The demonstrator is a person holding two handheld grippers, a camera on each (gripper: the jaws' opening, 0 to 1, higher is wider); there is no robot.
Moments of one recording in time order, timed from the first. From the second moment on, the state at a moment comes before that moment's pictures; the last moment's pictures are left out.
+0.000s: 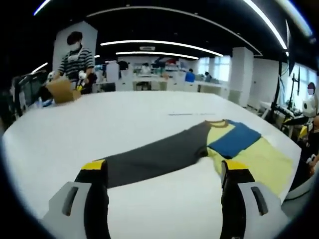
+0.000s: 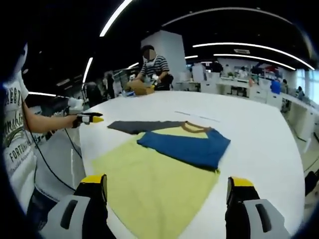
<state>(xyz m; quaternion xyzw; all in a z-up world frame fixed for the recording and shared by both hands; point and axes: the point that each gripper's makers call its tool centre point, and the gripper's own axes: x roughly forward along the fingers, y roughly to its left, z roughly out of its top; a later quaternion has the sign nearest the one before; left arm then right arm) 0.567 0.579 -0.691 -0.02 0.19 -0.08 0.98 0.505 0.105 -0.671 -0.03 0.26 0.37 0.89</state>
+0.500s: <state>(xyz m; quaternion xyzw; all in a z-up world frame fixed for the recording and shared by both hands) 0.565 0.631 -0.716 -0.05 0.22 0.02 0.97 0.494 0.098 -0.675 -0.03 0.26 0.35 0.90</state>
